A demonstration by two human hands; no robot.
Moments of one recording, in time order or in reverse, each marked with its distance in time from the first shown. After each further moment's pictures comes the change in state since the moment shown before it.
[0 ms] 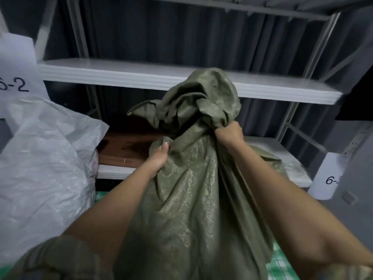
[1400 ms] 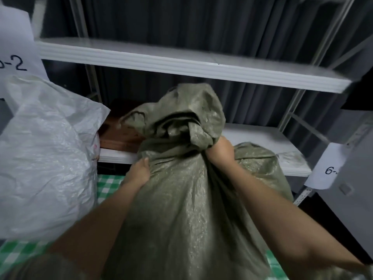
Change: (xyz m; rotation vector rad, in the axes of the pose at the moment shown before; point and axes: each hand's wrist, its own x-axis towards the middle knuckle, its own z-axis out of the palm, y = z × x) left_hand -0.041 -0.075 -0.022 0.378 0.177 -0.201; right_hand -0.038 0.050 0.042 -0.425 -0.161 -0.303
